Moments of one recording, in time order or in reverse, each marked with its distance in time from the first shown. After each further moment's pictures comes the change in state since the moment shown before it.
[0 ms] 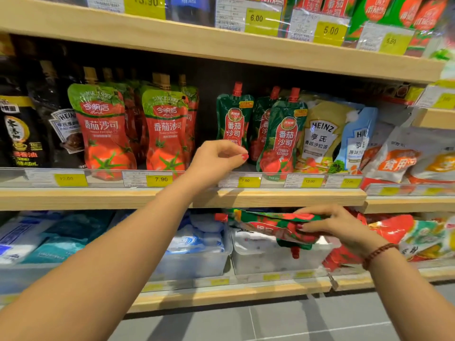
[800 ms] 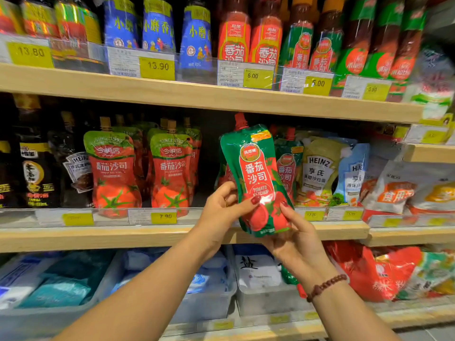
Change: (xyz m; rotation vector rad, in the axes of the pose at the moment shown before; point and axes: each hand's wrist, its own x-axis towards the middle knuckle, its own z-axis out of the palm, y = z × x) left_hand -0.023 -0.006 0.022 -0.708 -0.075 -0.020; right_hand 0.019 -0.063 0.082 1.188 -0.107 -0.157
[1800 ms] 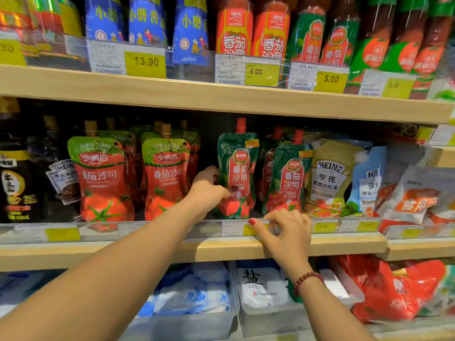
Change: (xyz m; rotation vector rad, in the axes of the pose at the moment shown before) left_hand 0.092 0.006 -0.045 0.650 0.263 -0.081; right_hand 0.070 0.021 -0.038 -1.674 0.465 -0.885
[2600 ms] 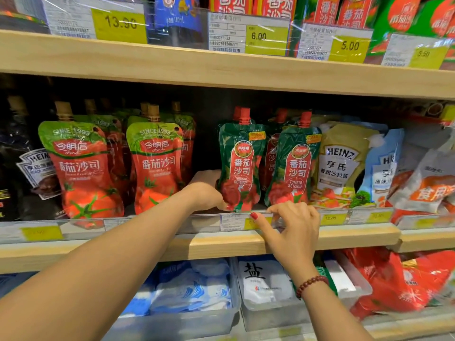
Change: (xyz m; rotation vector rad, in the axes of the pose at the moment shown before) left_hand 0.021 -0.021 -0.002 0.642 -0.317 0.029; right_hand -0.004 0.004 0.009 -0.060 0.090 -0.033
